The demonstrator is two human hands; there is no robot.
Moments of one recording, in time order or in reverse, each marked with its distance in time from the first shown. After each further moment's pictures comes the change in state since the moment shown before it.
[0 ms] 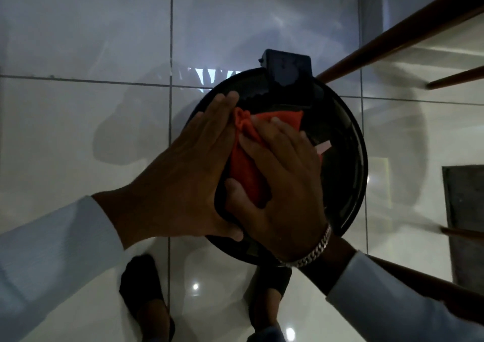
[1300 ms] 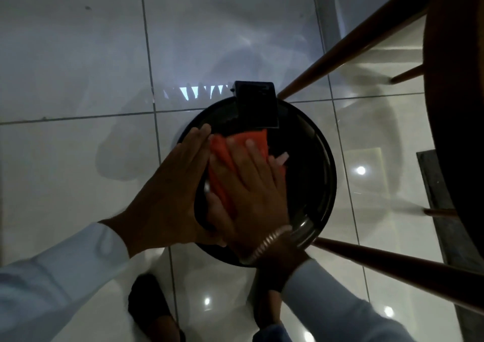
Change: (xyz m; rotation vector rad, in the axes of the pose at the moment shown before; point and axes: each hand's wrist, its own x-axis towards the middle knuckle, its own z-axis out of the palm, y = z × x) left_hand 0.004 -0.016 0.009 0.015 -0.177 -0.016; right_hand -0.013 -0.010 0.006 -0.152 -0.061 0.121
